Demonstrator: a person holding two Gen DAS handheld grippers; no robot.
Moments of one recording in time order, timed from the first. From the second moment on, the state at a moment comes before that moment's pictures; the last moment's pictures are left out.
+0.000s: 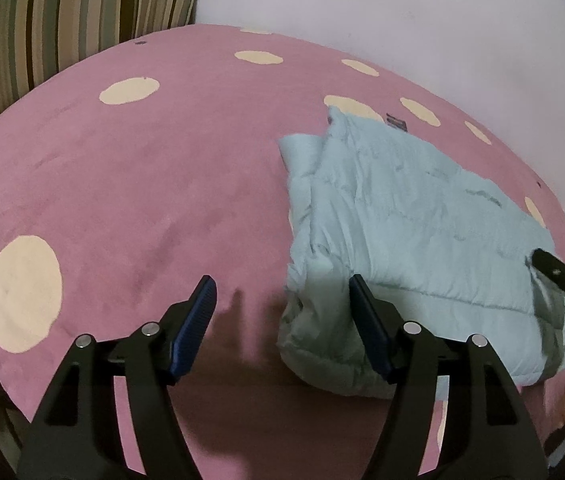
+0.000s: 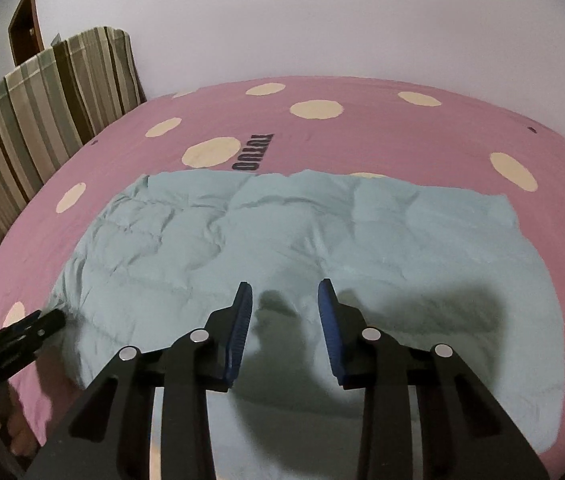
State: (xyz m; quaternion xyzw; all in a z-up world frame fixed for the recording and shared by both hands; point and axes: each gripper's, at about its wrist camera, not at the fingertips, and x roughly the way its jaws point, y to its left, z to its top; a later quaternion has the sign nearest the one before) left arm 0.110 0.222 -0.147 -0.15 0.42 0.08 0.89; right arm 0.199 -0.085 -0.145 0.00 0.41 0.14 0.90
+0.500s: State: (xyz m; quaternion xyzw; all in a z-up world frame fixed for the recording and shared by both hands) left arm 0.154 0.221 -0.147 -0.15 0.44 0.04 0.88; right arm 0.221 -0.070 -0.192 -0.01 0.46 0.11 0.88
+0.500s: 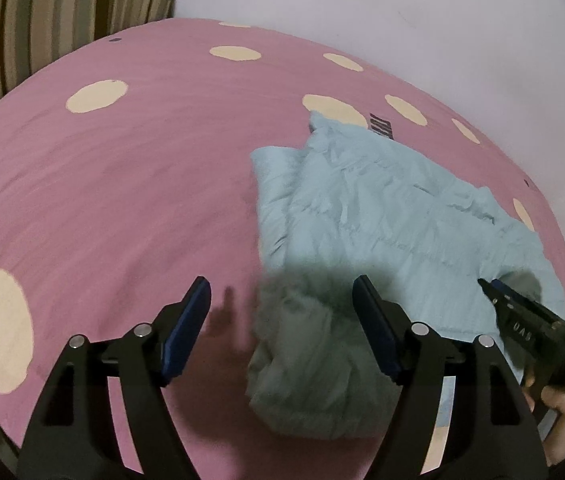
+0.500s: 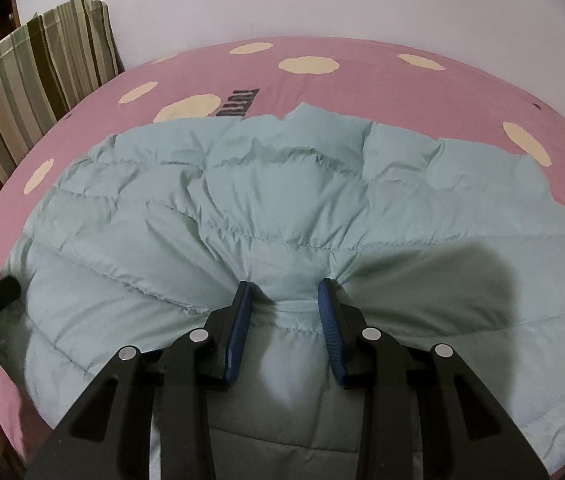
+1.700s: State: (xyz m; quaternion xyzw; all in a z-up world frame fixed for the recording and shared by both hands) left arm 0.213 0.190 -0.175 -0.12 0.48 -0.06 0.87; right arm 0.223 -0.067 -0.203 -0.01 0.46 0.12 0.88
